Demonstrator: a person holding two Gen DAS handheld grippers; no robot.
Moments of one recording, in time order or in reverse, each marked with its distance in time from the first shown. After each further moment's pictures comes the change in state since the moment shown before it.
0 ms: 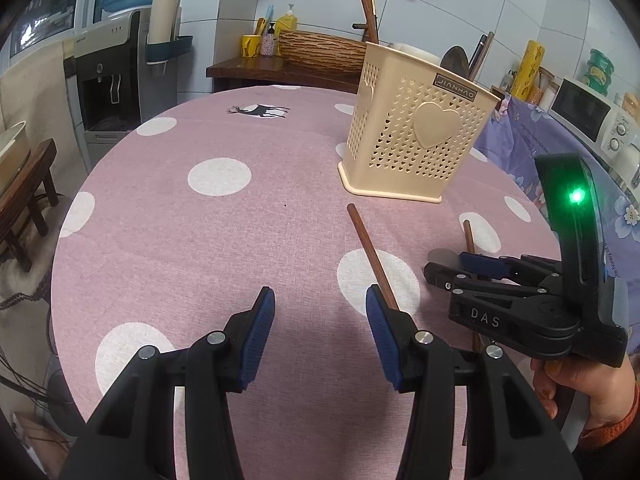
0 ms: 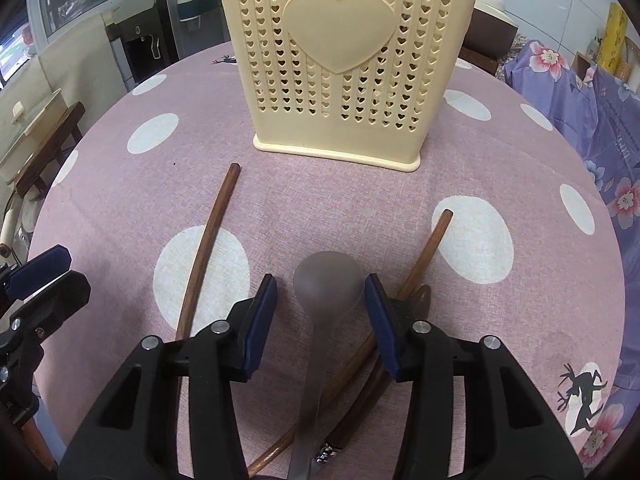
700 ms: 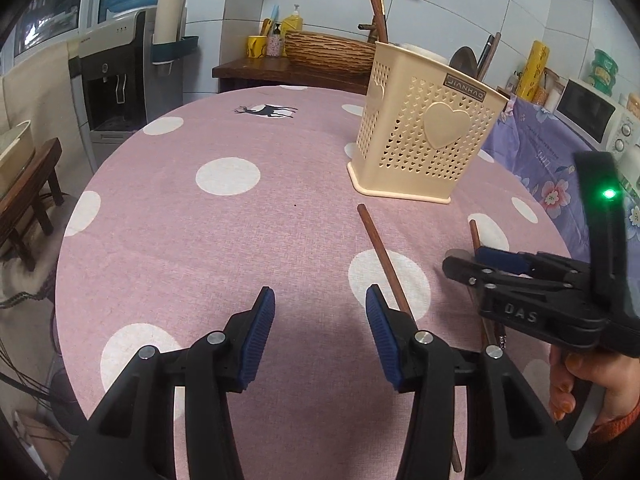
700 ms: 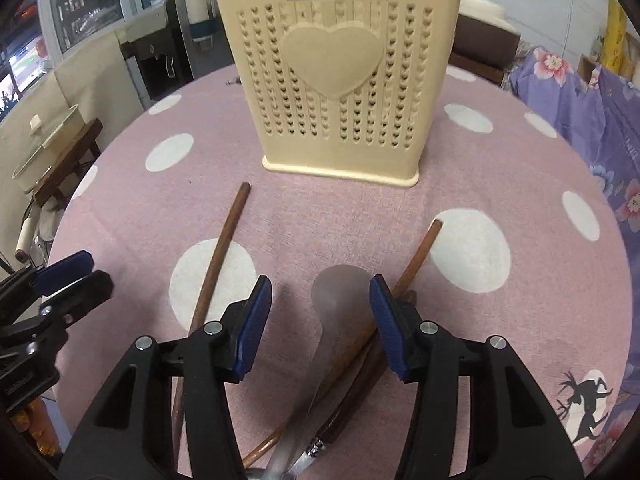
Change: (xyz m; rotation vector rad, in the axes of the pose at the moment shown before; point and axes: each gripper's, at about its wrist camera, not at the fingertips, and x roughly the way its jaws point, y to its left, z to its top) left arm 0.000 0.006 0.000 -0.004 -0.009 0.023; right arm -0.003 -0.013 0.000 0.017 -0.028 0.060
